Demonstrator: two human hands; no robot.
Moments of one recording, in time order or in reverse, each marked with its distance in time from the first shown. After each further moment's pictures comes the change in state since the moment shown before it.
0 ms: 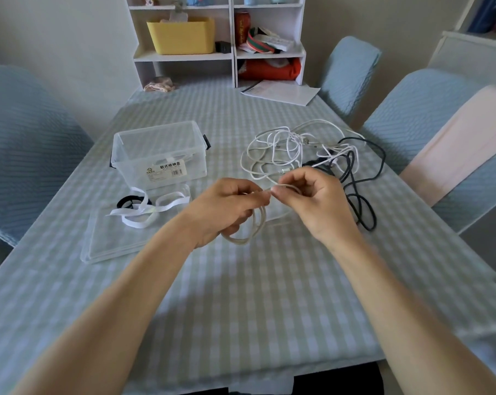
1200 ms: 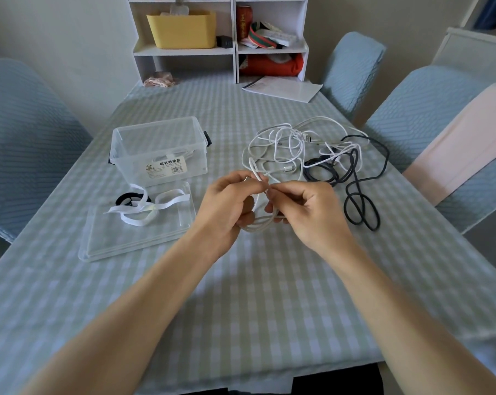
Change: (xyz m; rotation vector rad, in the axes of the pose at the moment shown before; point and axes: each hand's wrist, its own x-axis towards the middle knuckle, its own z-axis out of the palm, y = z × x) left_hand 0.005 -0.008 0.020 -0.491 0.237 0.047; right_hand -0.012 -0.008 0.013 -0.041 -0.108 -0.047
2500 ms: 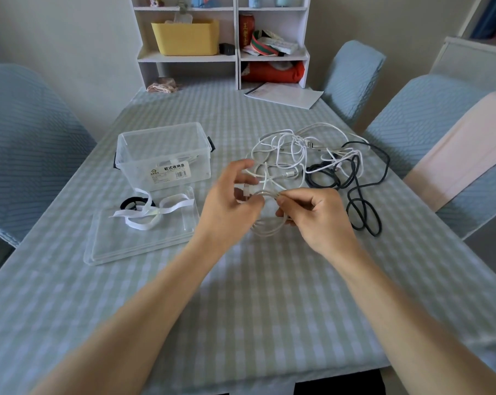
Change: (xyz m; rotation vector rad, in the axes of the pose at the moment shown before) left_hand 0.003 -0.006 -0.012 0.503 0.076 0.399; right_hand 0.004 0.011 -0.005 -0.097 0.066 0.054
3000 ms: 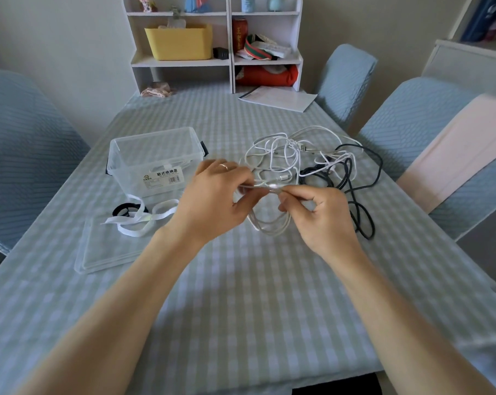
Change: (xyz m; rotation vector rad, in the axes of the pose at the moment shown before) left_hand 0.031 -0.006 -0.017 0.655 0.014 0.680; right_hand 0.002 0.001 -0.011 -0.148 0.100 -0.156
